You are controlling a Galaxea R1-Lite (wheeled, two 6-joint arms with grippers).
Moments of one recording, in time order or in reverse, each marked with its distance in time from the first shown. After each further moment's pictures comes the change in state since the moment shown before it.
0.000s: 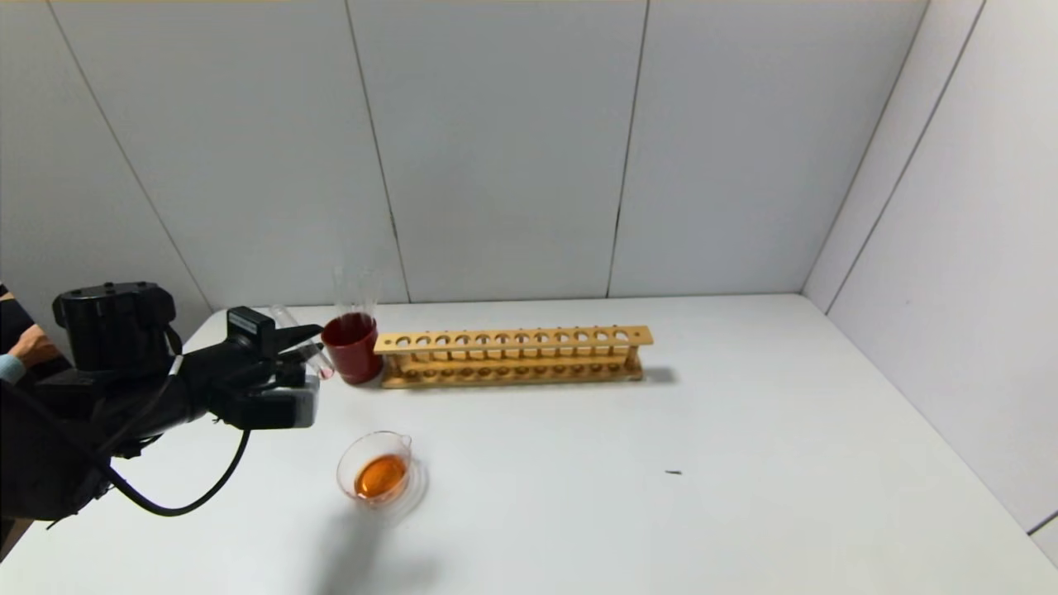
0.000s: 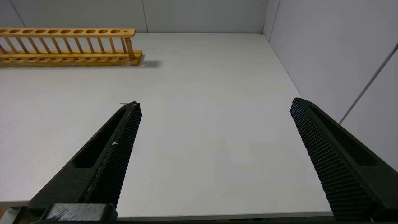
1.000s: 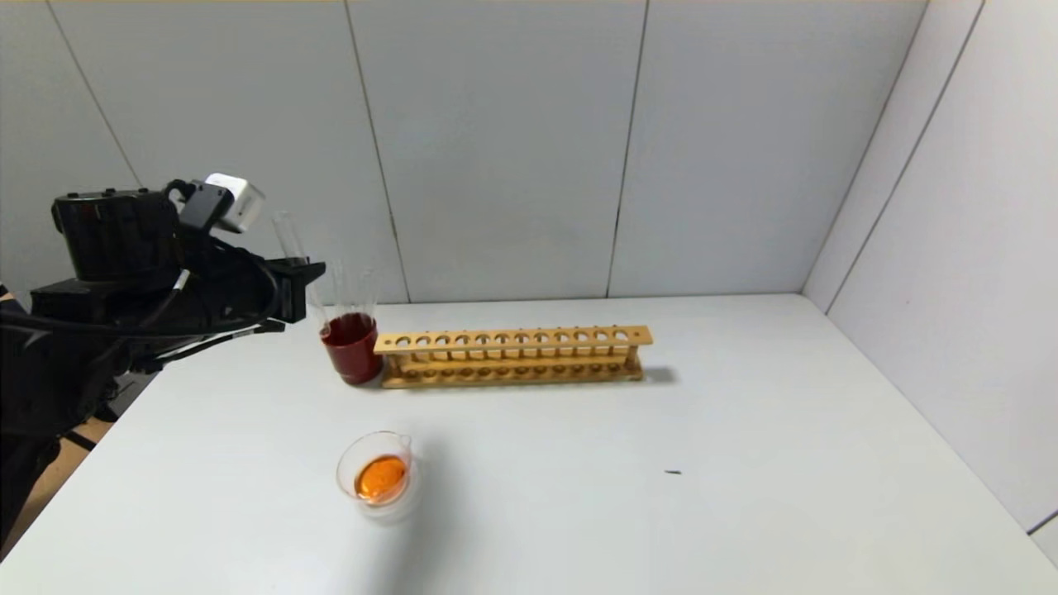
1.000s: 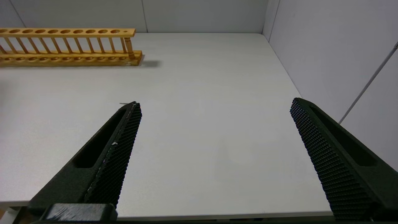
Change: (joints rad) left arm -0.067 -0.048 -0.301 0.227 0.204 -1.562; right arm 0.000 0.000 0.000 0.000 0.000 0.000
